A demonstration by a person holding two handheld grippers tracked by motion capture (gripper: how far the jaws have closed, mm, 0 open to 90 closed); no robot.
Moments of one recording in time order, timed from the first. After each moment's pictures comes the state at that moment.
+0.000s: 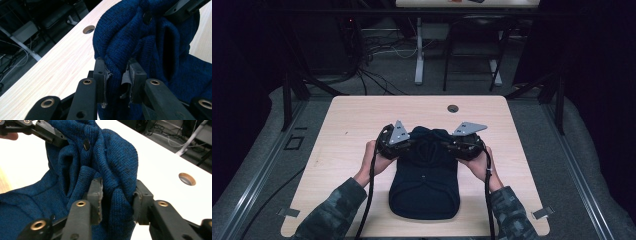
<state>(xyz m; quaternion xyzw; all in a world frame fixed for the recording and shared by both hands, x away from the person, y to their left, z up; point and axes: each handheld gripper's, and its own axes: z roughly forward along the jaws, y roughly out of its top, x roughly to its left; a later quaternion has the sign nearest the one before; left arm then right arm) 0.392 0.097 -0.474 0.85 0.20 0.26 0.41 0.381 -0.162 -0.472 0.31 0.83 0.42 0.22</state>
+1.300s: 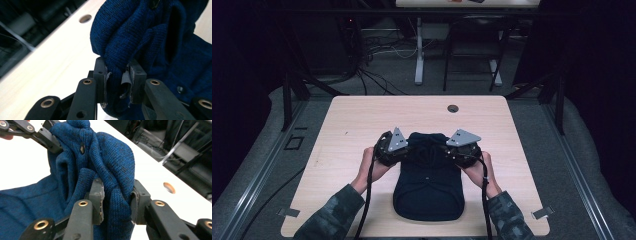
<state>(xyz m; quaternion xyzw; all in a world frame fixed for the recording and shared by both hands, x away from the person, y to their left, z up) 0.376 0.100 -0.486 0.86 0.19 0.27 0.39 0.357 -0.149 -0.470 0.28 0.83 0.39 0.28</state>
